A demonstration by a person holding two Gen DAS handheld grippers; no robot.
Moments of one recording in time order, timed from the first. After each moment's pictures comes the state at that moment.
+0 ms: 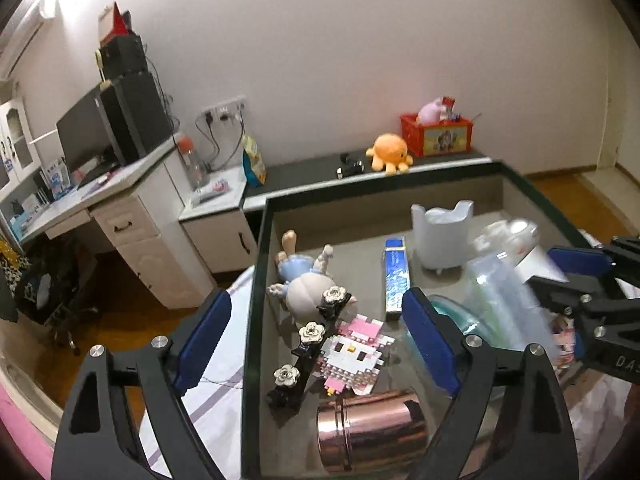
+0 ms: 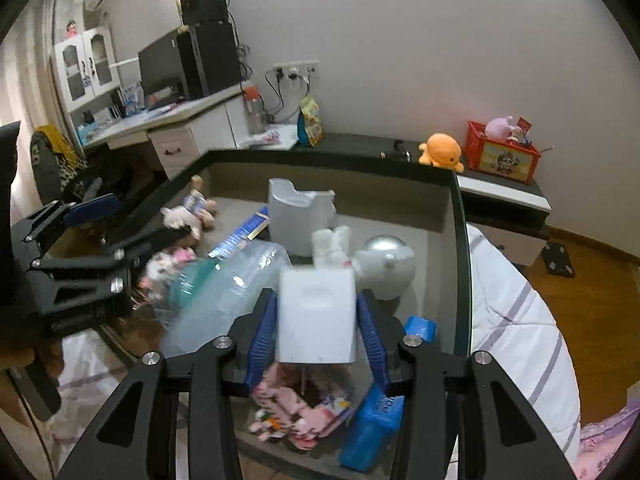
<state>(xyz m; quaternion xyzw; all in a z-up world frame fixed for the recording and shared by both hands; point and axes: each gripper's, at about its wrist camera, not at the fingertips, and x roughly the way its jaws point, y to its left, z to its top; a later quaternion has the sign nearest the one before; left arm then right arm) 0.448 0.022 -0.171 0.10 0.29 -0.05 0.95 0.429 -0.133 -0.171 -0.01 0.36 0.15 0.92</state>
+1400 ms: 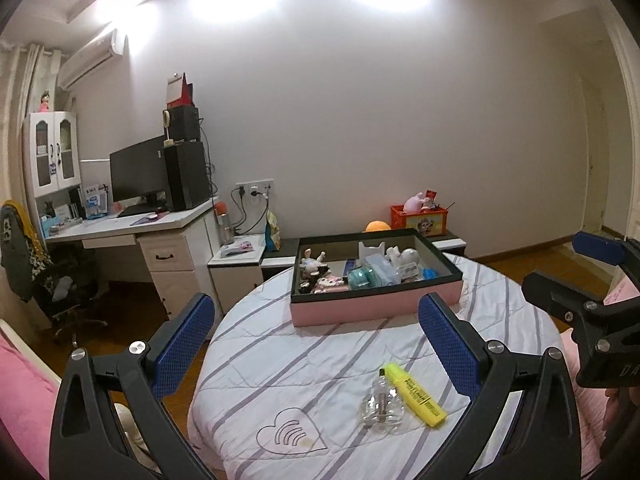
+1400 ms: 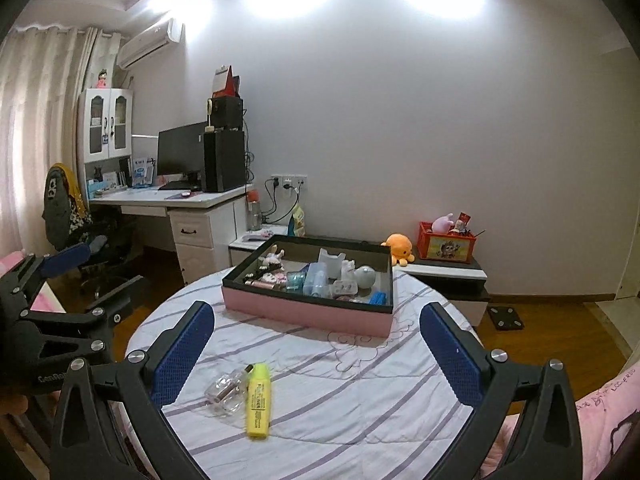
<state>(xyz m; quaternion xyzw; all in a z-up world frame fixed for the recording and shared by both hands) 0.140 0.065 -0.109 0.04 0.13 -0.04 0.99 0.141 -0.105 -0.086 -0.03 0.16 0.08 0.98</state>
